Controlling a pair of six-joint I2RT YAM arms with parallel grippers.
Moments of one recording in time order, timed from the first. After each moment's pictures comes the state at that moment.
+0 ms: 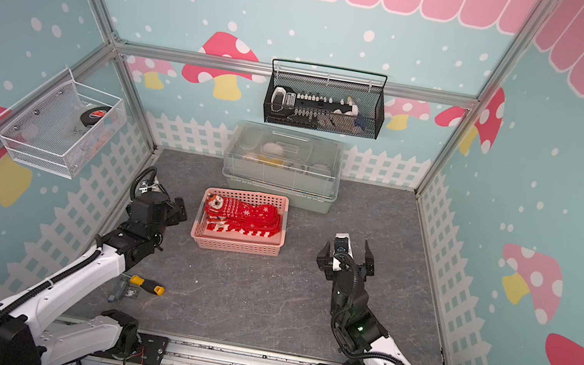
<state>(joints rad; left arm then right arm) -0.19 1.07 0.65 -0.10 -0.53 -0.31 0.60 0.75 0.32 0.32 0.69 -0.28</state>
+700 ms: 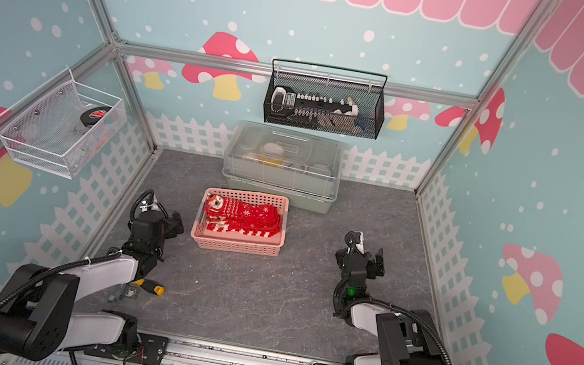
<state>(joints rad) -0.07 1.29 0.38 0.49 -0.42 -0.22 0.24 1.40 0.30 0.77 0.57 -0.28</state>
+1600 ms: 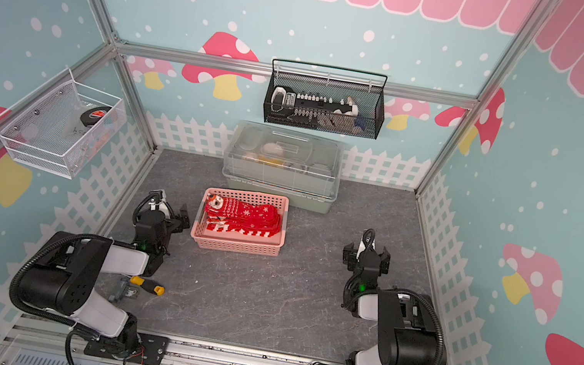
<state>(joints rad) -0.05 1.54 0.37 0.87 -0.33 -0.11 0.07 1.52 0.33 0.87 0.30 -0.15</state>
